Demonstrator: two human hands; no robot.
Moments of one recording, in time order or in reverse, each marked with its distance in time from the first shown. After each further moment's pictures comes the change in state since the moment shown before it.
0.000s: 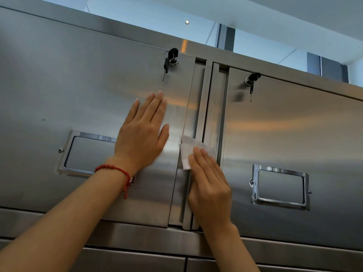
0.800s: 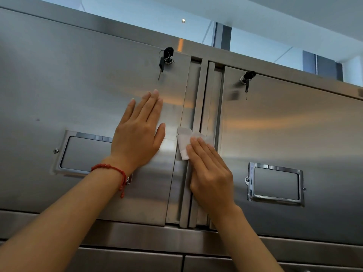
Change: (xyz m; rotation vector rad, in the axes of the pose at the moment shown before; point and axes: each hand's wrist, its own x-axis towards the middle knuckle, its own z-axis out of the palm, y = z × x) left_hand 0.000 0.000 0.001 -0.005 0.000 0.003; right_hand 0.021 0.017 -0.007 -0.060 -0.119 -0.115
